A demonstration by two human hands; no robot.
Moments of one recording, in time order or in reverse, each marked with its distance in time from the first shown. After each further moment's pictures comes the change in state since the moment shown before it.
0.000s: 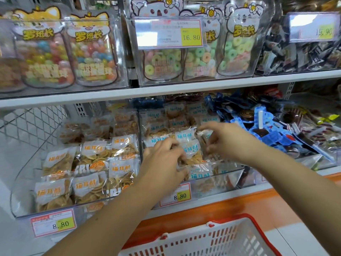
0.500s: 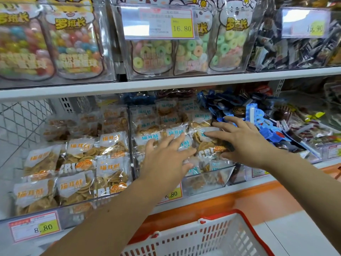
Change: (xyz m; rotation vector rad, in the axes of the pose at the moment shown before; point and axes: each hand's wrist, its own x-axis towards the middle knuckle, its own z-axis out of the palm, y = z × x) left_hand 0.017 0.012 0.022 0.206 -0.083 0.116; right_hand -0.014 0.060 -0.002 -0.471 0.000 -0.104
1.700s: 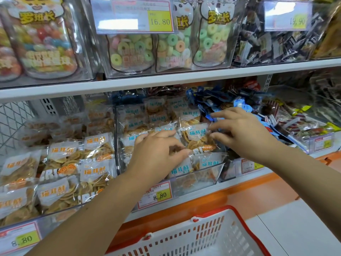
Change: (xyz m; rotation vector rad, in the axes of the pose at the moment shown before) left_hand 0.013 0.003 -0.016 -0.353 0.079 -0.082; right_hand -0.009 0.010 -0.003 0.199 0.324 -0.020
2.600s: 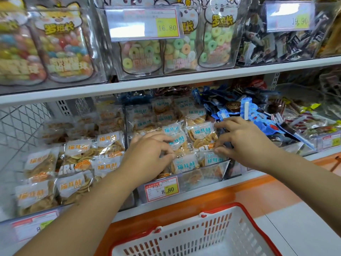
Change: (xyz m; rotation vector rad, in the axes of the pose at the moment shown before) left_hand -0.014 -0.028 -0.017 0.046 -0.061 0.057; right_hand -0.017 -0.015 0.005 -0.057 -0.106 0.002
